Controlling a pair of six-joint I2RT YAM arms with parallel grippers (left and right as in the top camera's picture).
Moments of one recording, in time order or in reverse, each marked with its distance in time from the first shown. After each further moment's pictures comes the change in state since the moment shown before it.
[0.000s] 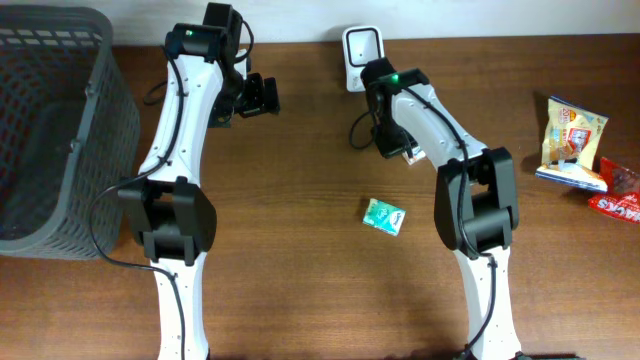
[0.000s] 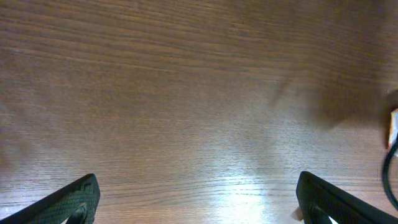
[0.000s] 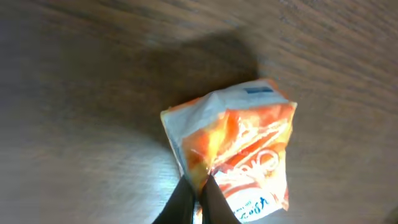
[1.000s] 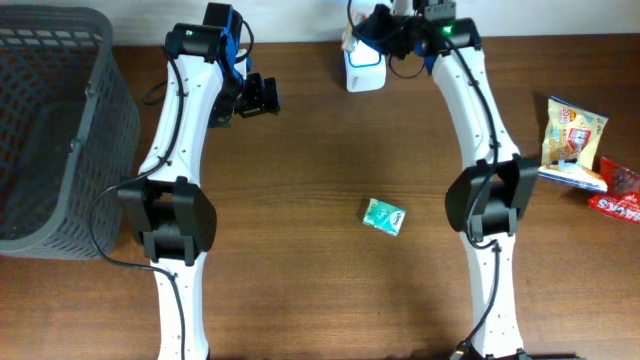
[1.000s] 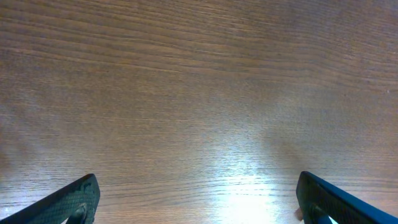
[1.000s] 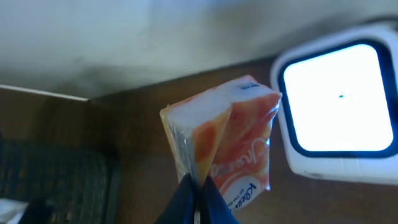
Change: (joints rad) left arm 0.000 0.000 0.000 0.000 0.000 0.000; right arm -0.137 0.149 0.547 0.427 -0.836 0.608
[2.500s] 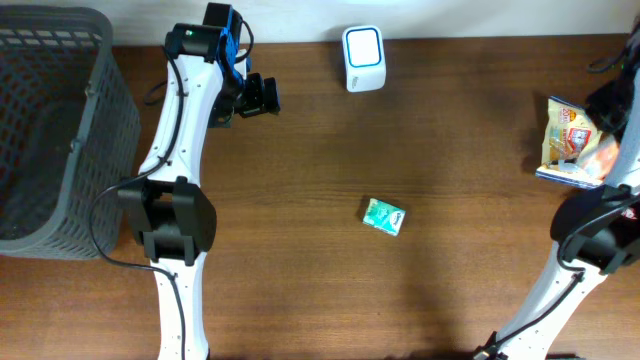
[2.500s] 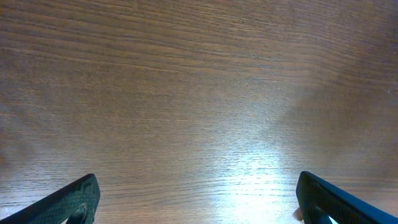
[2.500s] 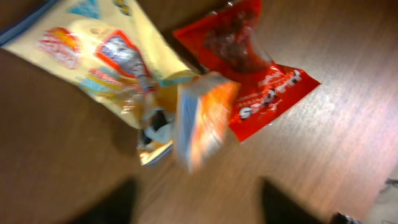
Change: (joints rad) left arm 0.000 0.000 0.000 0.000 0.000 0.000; right arm -0.601 -0.246 -0.067 -0.927 0.874 0.040
